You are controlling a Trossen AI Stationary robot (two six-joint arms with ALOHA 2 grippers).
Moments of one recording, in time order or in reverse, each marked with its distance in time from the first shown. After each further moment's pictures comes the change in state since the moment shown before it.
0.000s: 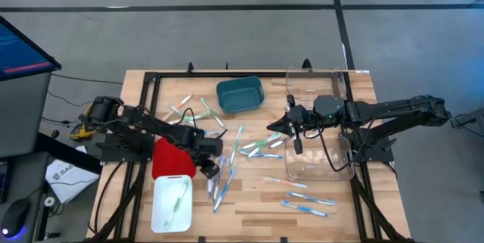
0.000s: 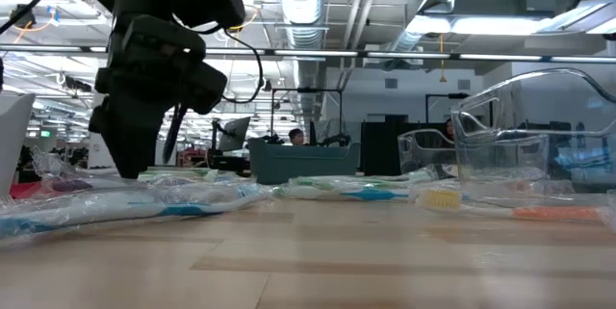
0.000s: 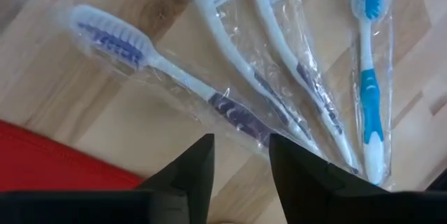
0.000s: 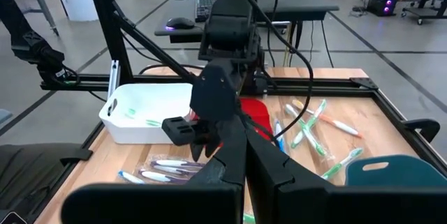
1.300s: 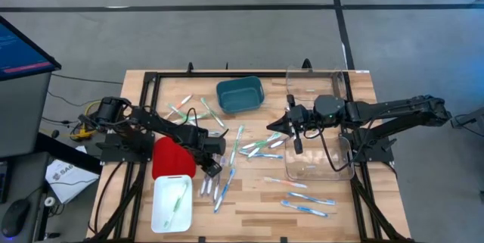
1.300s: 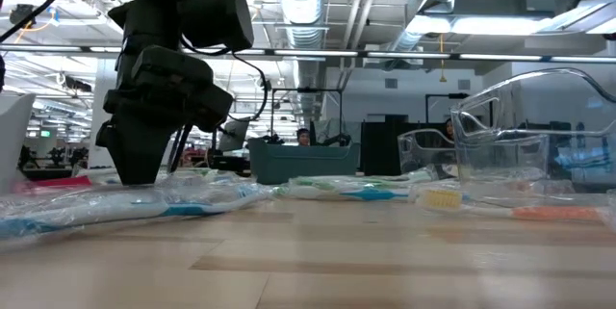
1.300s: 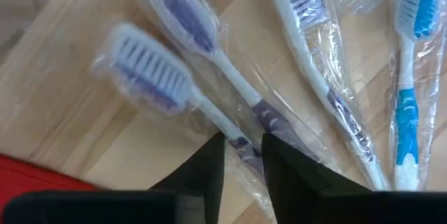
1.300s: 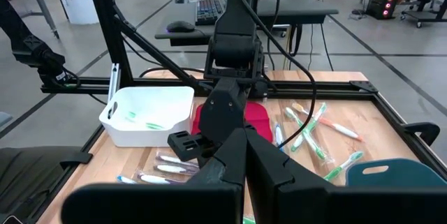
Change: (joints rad) left arm 0.037 0.086 0.003 0.004 -0.014 0.048; right arm 0.000 0.000 0.000 0.011 0.000 0.000
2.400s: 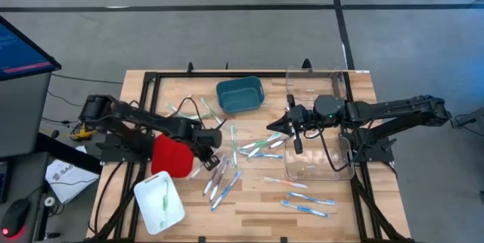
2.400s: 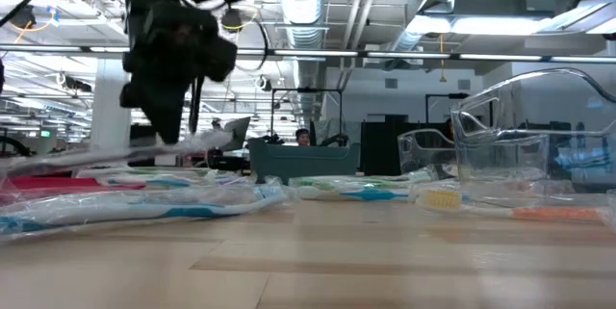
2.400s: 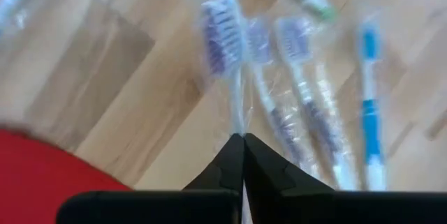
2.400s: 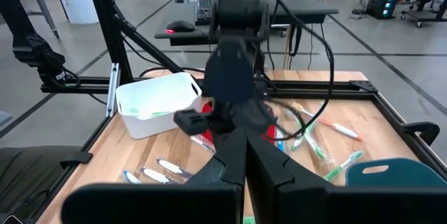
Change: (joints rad) left arm 0.012 -0.182 0.058 -0.122 -0.138 0.078; right arm 0.000 0.000 0.000 -0.001 0.000 0.000
